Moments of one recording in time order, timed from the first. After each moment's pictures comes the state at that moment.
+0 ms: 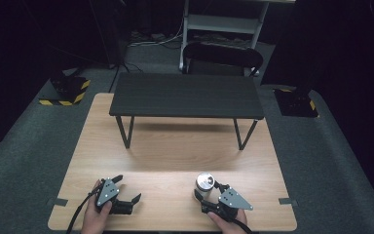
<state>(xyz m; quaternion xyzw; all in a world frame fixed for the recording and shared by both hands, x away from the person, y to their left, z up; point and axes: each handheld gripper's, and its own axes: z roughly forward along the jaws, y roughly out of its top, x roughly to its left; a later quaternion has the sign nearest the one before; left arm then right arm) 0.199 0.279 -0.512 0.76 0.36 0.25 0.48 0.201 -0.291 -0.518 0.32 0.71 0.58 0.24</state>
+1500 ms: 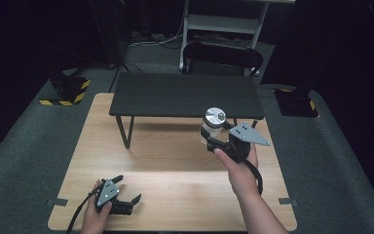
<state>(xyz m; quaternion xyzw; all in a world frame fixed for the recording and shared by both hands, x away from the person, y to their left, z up) 0.200 0.280 -0.512 0.76 0.36 0.24 0.48 0.284 -0.272 -0.348 0.34 0.67 0.59 0.29</state>
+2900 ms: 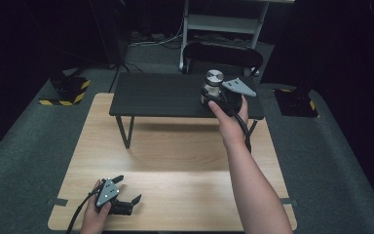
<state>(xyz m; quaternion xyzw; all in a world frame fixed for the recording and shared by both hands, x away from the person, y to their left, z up) 0.201 0.282 -0.512 0.76 0.35 0.24 0.49 0.396 -0.234 -0.320 0.39 0.66 0.55 0.33</state>
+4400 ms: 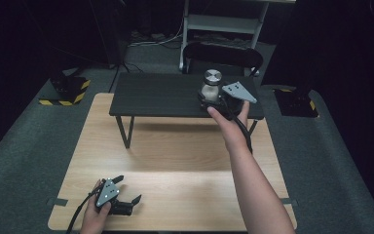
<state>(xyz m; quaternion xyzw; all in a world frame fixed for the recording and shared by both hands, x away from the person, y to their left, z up) 0.201 0.282 -0.512 0.76 0.35 0.24 0.49 0.380 -0.239 -0.336 0.36 0.64 0.58 0.35</state>
